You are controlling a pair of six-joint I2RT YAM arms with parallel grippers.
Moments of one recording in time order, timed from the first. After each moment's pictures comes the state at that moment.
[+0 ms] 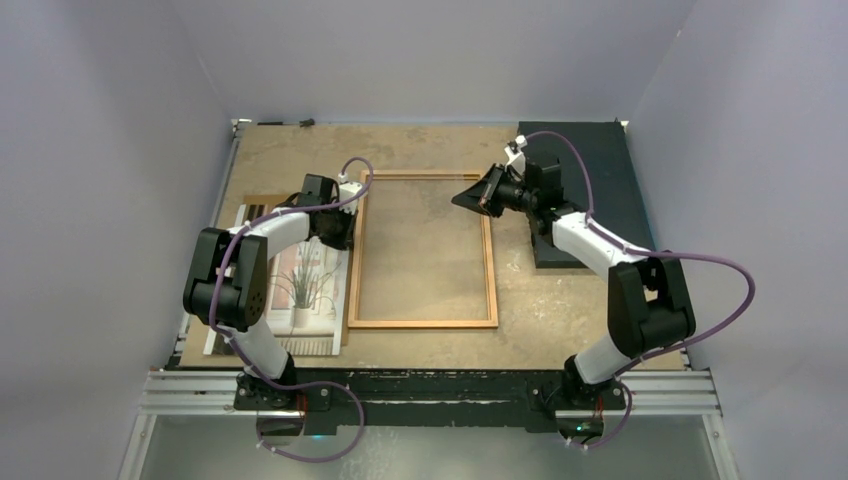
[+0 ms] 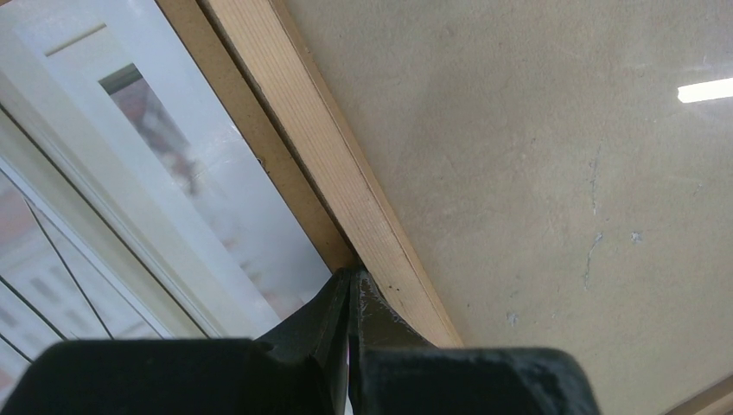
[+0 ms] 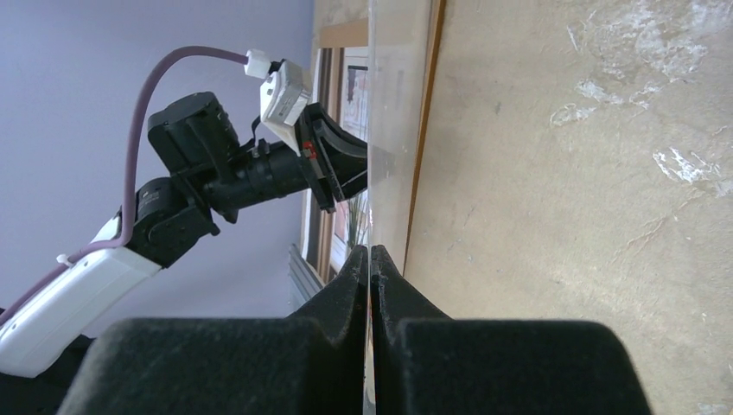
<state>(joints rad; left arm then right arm) -0.19 1.73 0.98 -0.30 0.30 0.14 0.30 1.57 0.99 0.16 -0.65 0.95</state>
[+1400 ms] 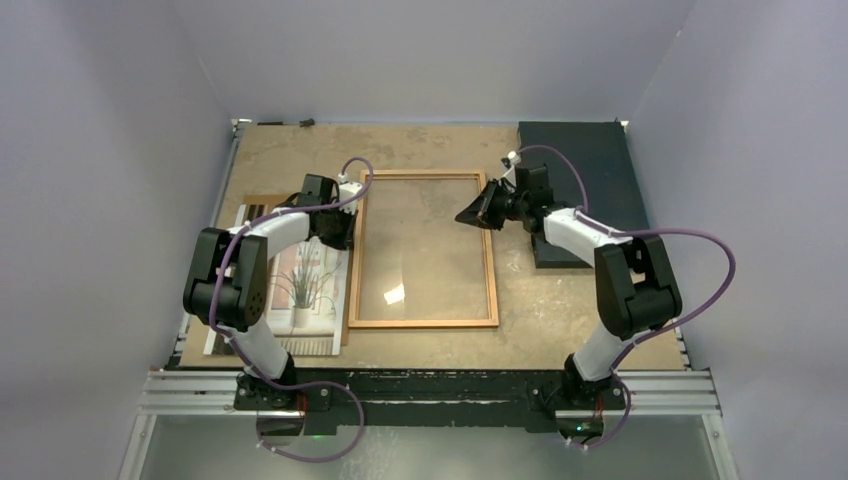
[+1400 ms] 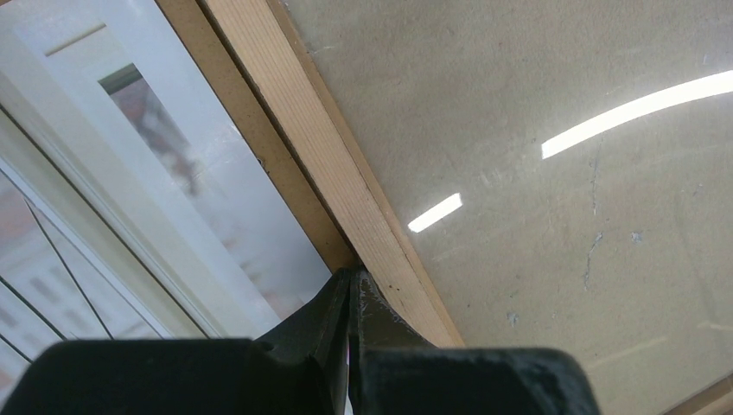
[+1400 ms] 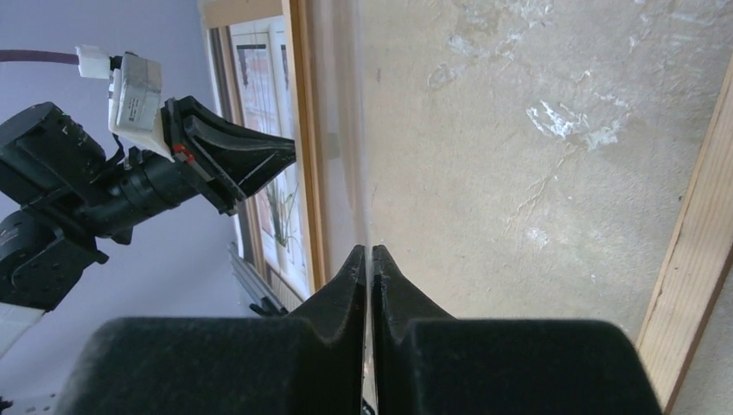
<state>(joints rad) -0.19 1.73 0.98 -0.30 0.30 0.14 0.30 1.67 1.01 0.01 -0.58 0.83</state>
